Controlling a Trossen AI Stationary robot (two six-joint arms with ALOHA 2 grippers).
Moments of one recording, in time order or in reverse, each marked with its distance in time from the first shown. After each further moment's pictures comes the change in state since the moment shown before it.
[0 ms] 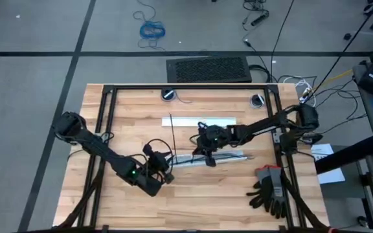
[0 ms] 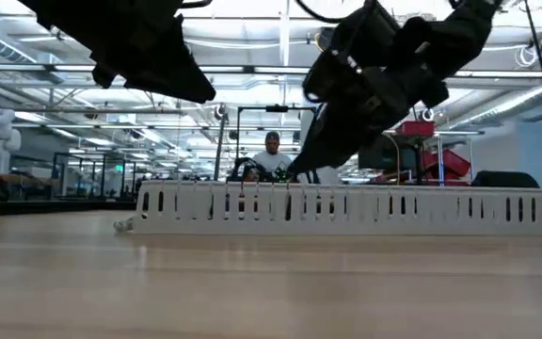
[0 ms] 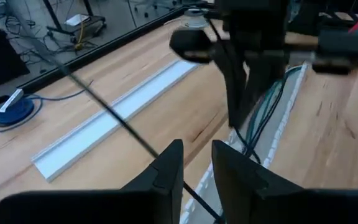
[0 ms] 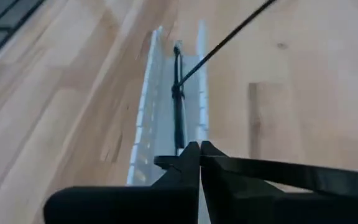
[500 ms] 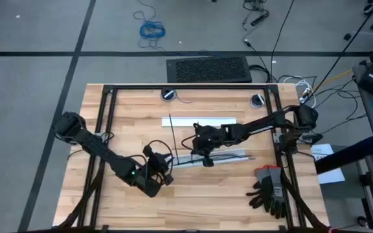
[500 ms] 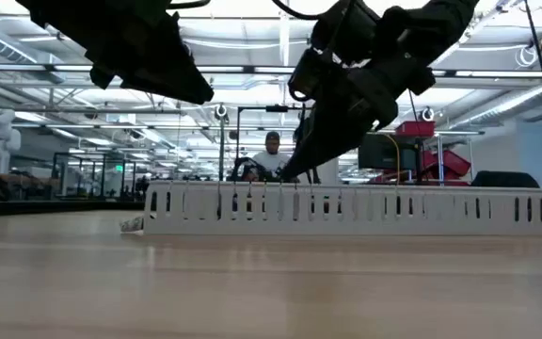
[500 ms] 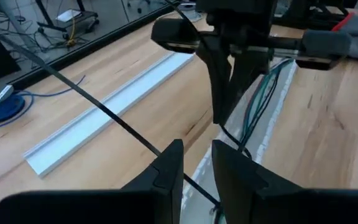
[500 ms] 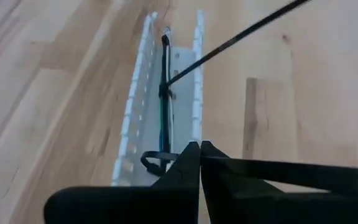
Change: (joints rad) left arm -0.011 0.000 0.000 -0.002 0.024 0.000; right arm 0.003 -0.002 0.094 -0.192 0.047 -0.066
